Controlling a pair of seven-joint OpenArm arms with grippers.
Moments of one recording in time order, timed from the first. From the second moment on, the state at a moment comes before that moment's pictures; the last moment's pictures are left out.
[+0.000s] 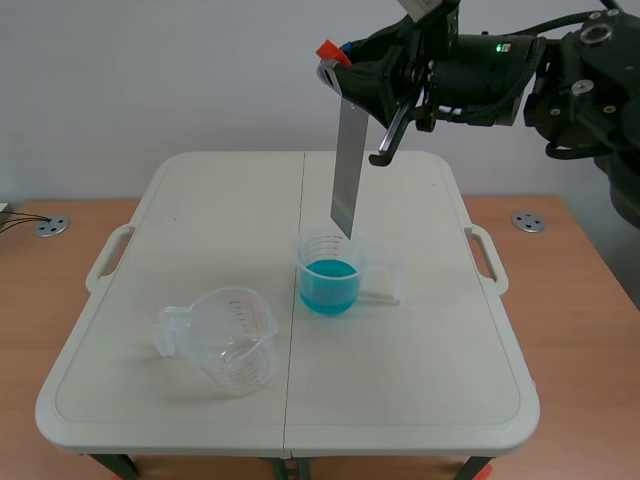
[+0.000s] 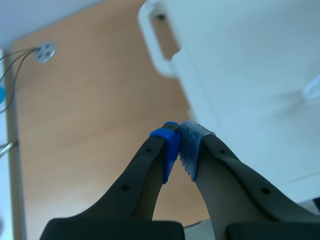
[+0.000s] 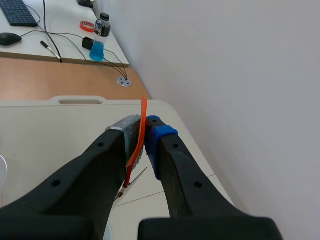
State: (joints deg) left arm 28.0 -45.9 -9.4 85.6 -26.4 -21.7 0.7; right arm 27.5 23.0 -23.6 75.4 -0.1 45.5 18.1
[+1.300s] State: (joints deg) left arm -7.6 -23.1 24.4 82.6 1.8 -21.3 3.4; right arm 29.7 25.3 -28.3 75.4 0.9 45.4 21.1
